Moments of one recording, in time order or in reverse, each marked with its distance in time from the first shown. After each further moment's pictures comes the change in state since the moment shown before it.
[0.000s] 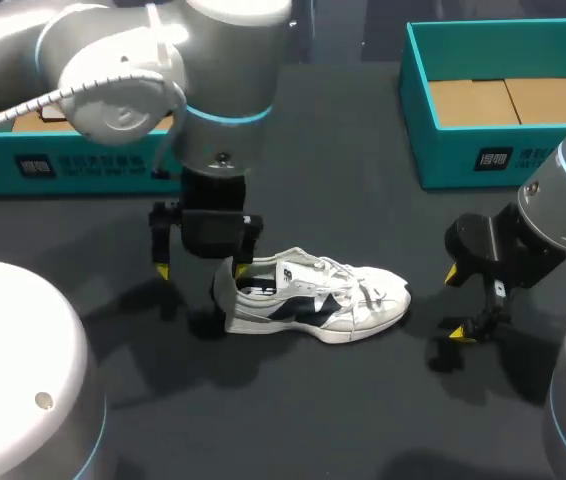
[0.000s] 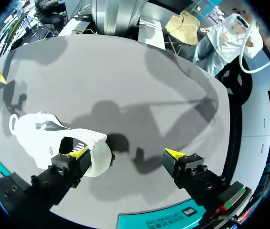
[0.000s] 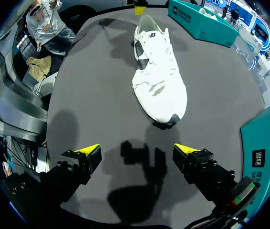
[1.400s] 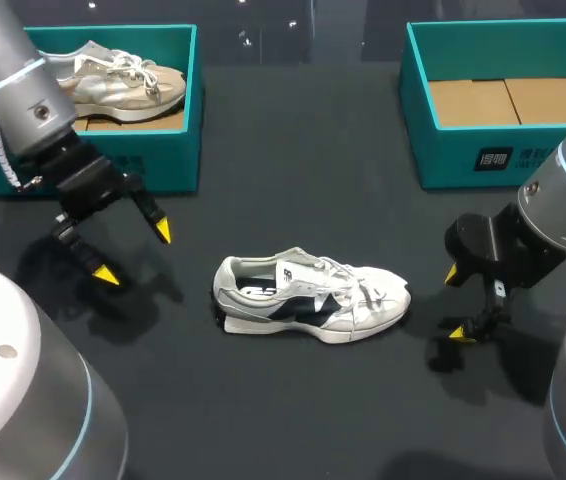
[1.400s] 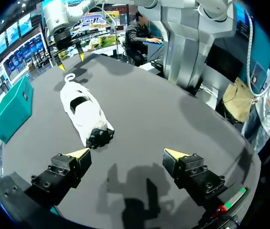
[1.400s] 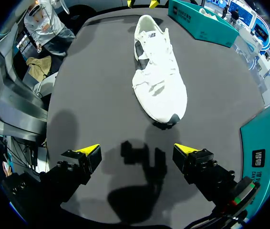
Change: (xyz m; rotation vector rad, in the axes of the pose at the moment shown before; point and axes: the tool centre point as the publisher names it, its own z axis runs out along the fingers) left arm 0.074 0.044 0.036 0.592 -0.487 -0.549; right arm 0.000 0.000 0.000 0.000 0.000 0.000
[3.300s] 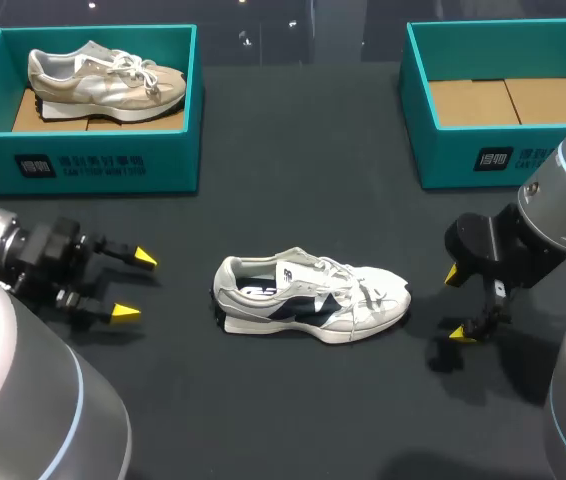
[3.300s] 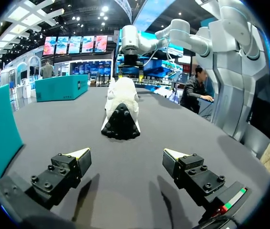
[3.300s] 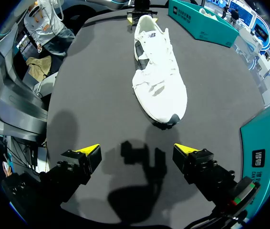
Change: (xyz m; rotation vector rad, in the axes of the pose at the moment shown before) left arm 0.004 0.057 0.062 0.507 -0.419 -0.417; right arm 0.000 0.000 0.000 0.000 0.000 0.000
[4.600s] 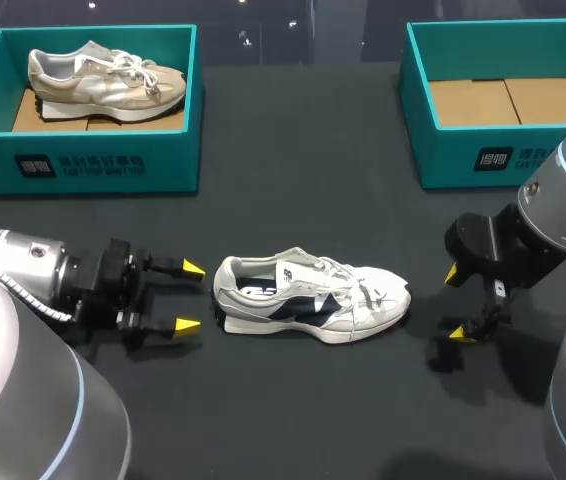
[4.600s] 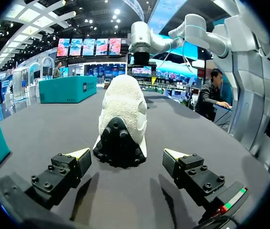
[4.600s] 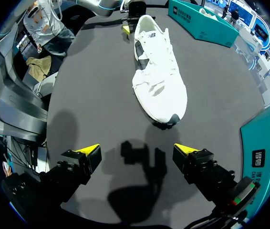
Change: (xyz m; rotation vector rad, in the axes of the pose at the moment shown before) left arm 0.005 -0.023 0.078 0.035 -0.133 -0.042; right arm 0.000 0.000 0.000 0.000 0.000 0.000
